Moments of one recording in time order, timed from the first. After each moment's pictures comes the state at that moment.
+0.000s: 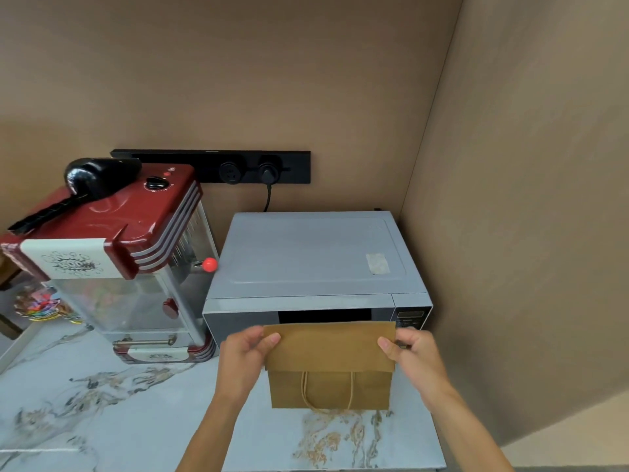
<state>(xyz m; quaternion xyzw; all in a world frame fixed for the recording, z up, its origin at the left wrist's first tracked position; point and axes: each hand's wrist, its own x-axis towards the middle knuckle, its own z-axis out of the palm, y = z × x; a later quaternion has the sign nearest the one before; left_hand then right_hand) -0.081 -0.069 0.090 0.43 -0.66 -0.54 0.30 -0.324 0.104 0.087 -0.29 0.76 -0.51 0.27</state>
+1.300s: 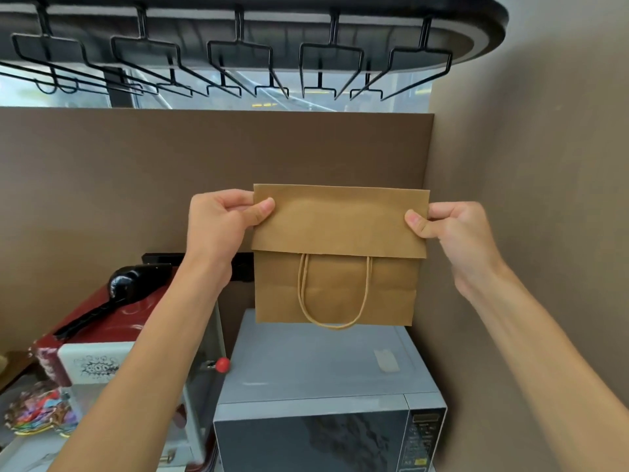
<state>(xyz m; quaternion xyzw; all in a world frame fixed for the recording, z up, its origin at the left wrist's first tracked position) -0.104 -0.133 0.432 0.22 -0.65 -0.47 0.55 -0.328 0.045 0.428 -0.45 0.58 -0.67 0.09</state>
